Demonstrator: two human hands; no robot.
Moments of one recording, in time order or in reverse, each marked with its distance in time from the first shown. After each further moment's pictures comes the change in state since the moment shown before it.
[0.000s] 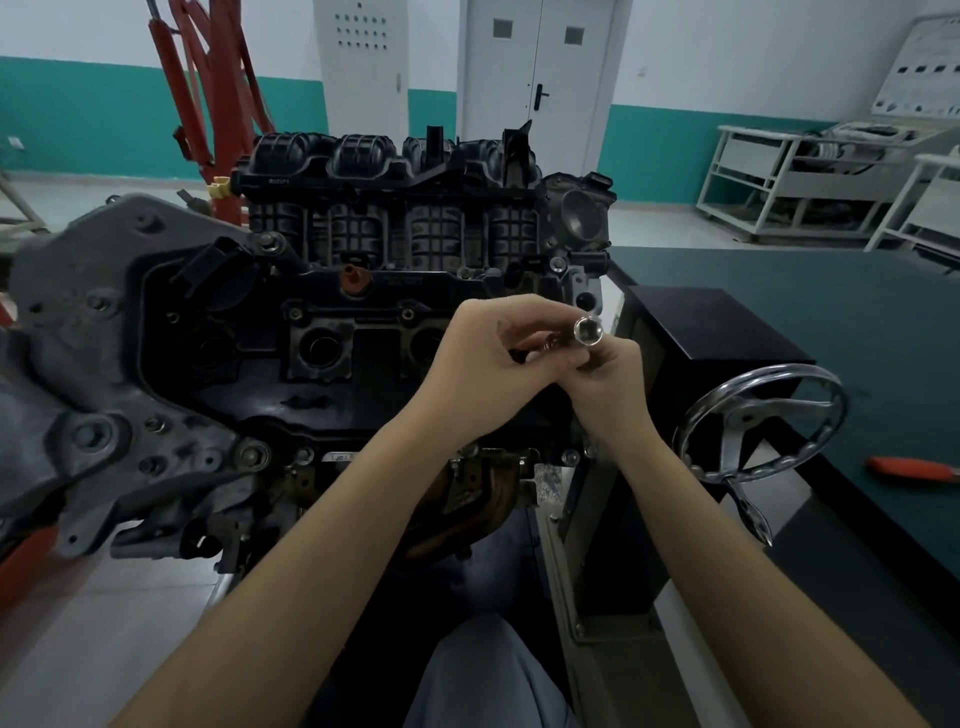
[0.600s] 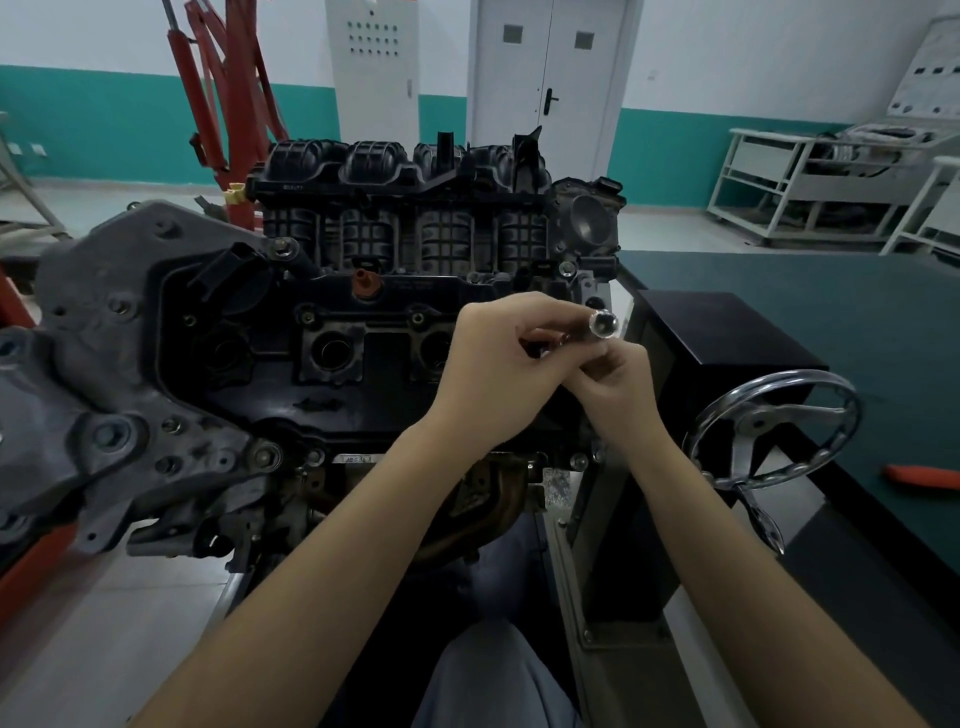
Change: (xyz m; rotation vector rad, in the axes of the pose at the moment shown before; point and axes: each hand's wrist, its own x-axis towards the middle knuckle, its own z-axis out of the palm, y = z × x) left_hand 0.002 0.001 0.008 0.105 0.138 0.063; right_hand 0.001 -0.003 -0.001 -0.030 -0.011 -0.031
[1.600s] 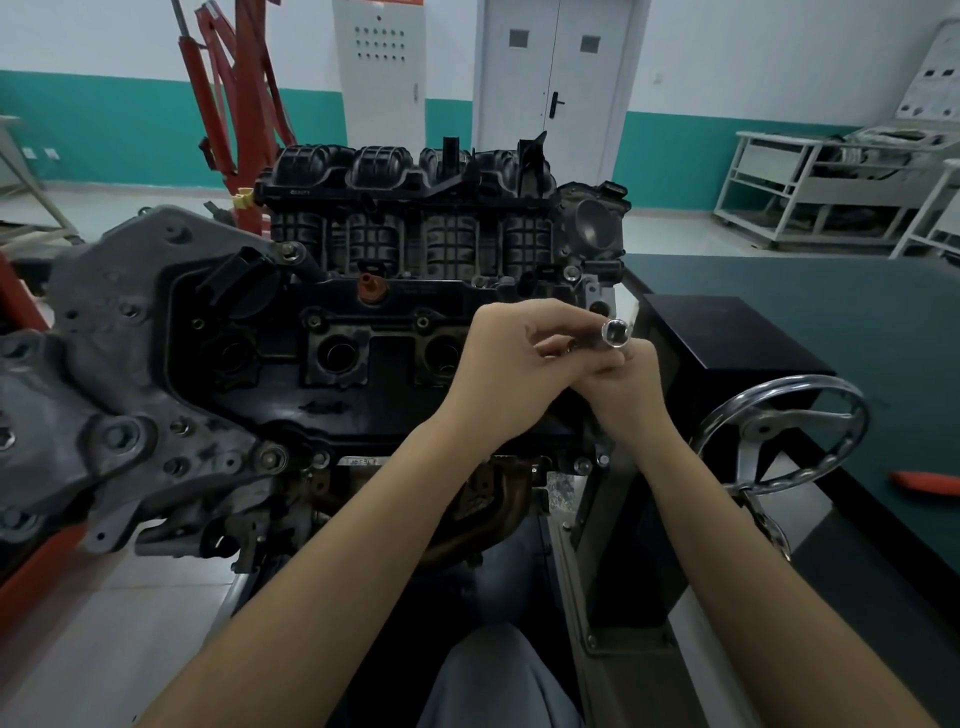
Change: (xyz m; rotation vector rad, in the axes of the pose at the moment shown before) left_hand 0.004 -0.002 0.005 -0.131 -0.054 -0.066; right_hand 0.005 -0.006 -0.006 0.007 -0.047 0.044
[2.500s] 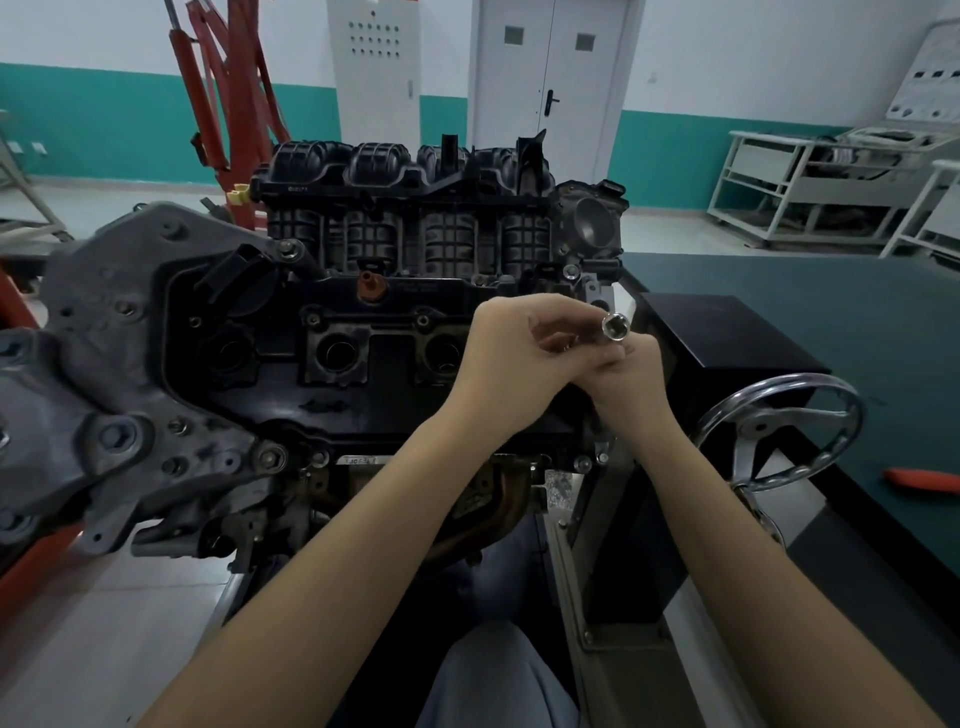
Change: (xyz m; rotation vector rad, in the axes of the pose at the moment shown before) left_hand 0.002 -0.001 0.001 -0.022 0.029 -0.045; right_hand 0.003 -0.010 0.003 0.003 0.028 0.027
